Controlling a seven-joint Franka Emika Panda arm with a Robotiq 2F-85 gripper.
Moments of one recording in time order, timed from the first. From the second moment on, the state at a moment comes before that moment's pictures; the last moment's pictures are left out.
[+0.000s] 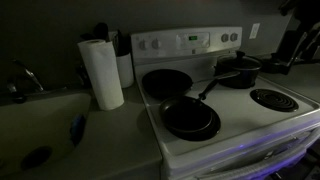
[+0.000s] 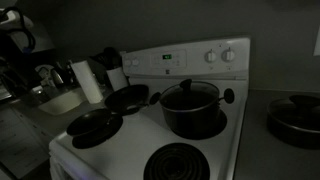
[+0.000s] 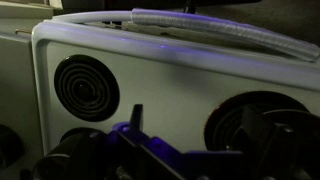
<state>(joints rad) 0.10 -0.72 0.36 -2.41 0.03 1.68 0.40</state>
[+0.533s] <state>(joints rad) 0.10 -0.72 0.36 -2.41 0.03 1.69 0.40</state>
